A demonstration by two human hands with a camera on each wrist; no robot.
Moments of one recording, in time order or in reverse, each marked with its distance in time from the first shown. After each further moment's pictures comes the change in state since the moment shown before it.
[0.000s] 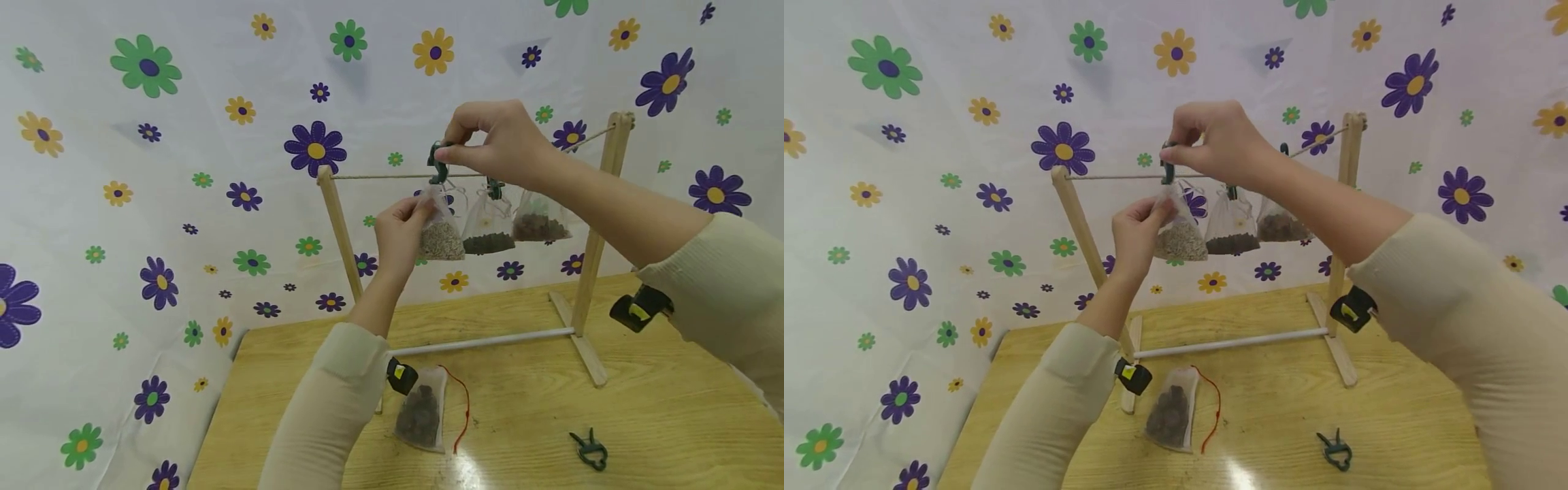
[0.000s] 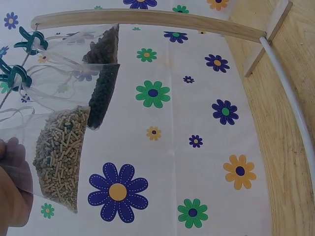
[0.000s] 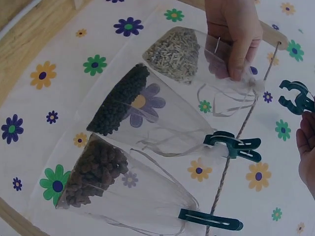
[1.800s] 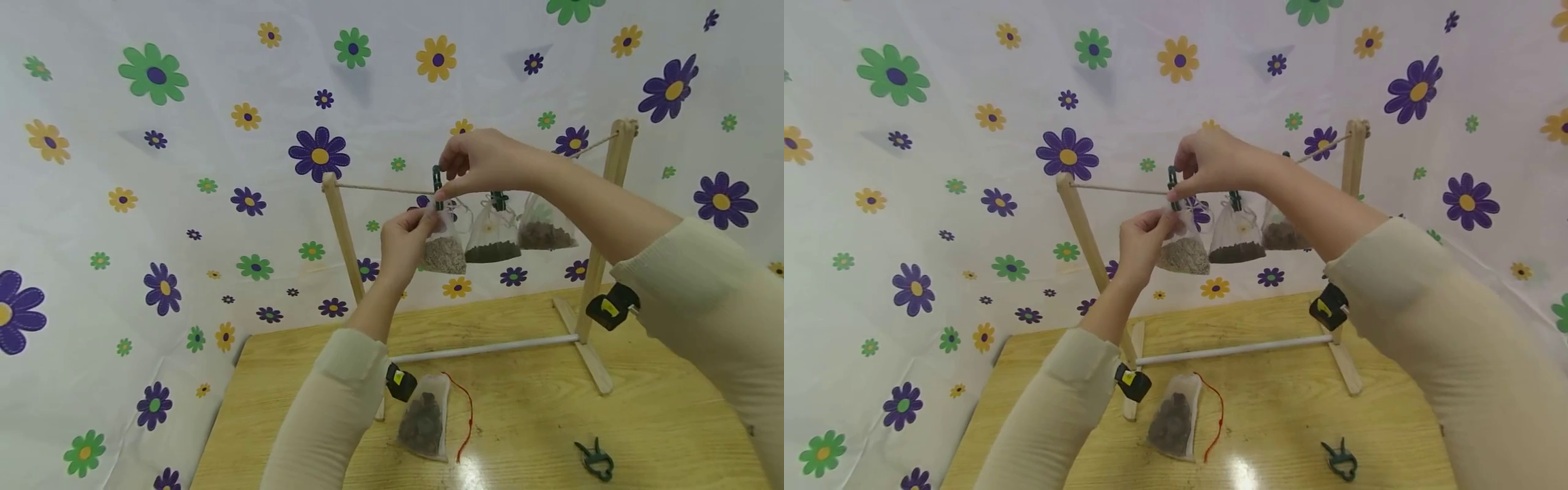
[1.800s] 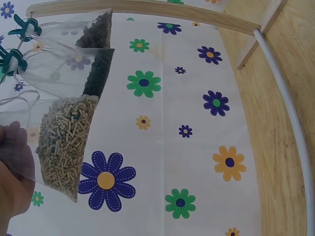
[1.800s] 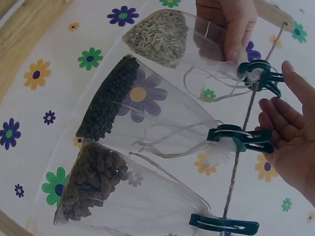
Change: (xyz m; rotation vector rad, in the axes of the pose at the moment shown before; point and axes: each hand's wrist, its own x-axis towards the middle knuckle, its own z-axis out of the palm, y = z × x) left_hand -0.004 -0.005 -0.005 0.028 -0.116 -0.070; right_hand 0.017 0.019 0.003 -0.083 -0.509 0.304
